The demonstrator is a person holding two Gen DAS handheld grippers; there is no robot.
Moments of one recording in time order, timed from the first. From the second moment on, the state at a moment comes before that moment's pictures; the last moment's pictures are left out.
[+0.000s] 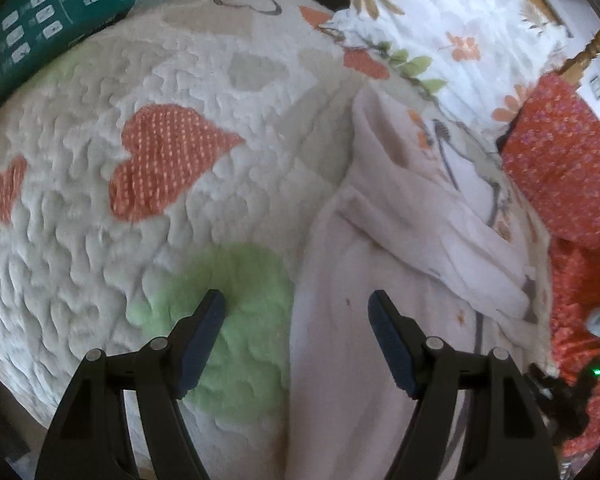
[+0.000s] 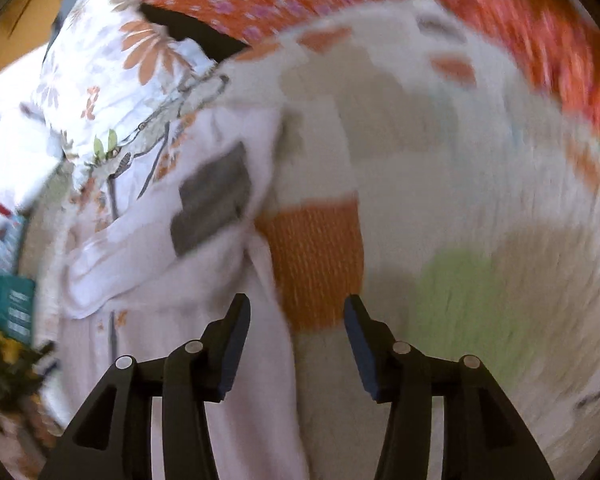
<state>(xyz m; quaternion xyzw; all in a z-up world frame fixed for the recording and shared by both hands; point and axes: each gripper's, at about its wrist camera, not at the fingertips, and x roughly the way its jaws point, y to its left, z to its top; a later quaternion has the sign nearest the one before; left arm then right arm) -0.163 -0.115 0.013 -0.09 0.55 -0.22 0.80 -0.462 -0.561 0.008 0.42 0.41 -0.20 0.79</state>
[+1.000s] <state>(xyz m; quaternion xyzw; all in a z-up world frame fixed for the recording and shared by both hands) -0.337 -0.098 -0.053 -0.17 0.62 -0.33 0.69 -0.557 -0.411 -0.041 0.50 0.40 -0.01 0.77</state>
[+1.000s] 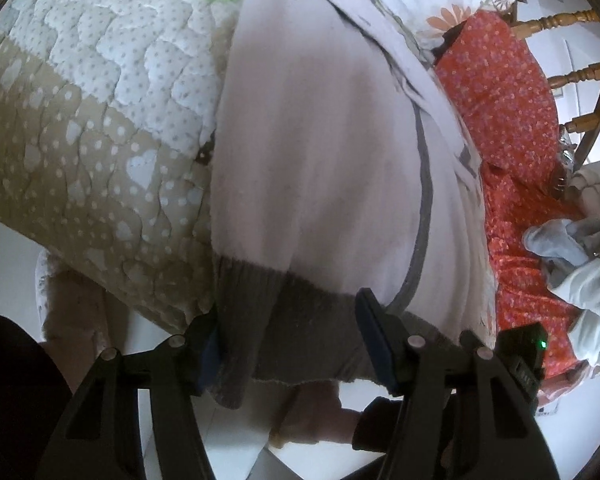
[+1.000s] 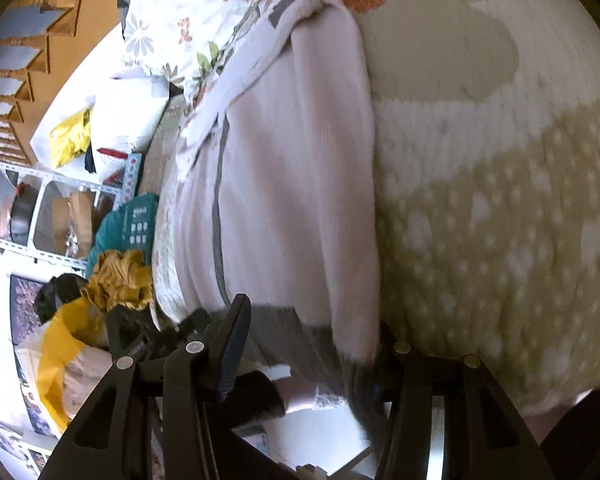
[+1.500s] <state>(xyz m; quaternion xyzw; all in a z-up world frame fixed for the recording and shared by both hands) -0.286 -0.092 0.048 -0.22 0.53 -0.34 0.74 -0.522 -0.413 0.064 0.38 0.36 -0.02 0.85</state>
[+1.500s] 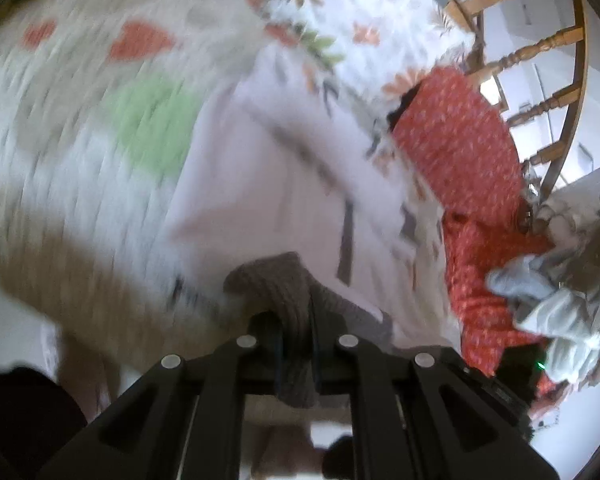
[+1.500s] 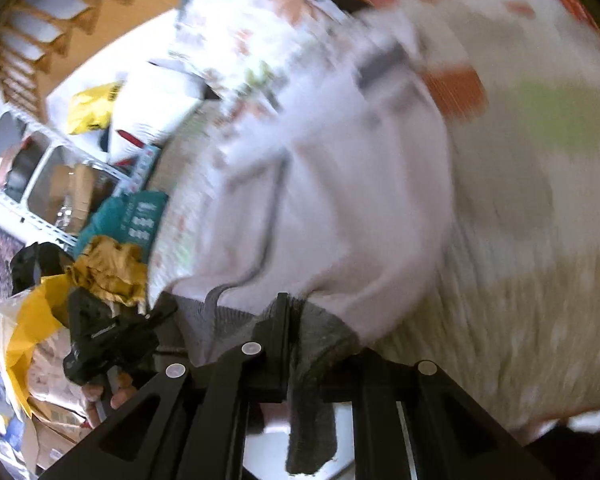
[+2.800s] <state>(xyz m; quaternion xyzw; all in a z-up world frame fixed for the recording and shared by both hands) -0.051 -0.231 0.061 -0.15 0.48 -0.23 0.83 -0.287 -0.617 0.060 0.39 0.34 -0.18 0.84</state>
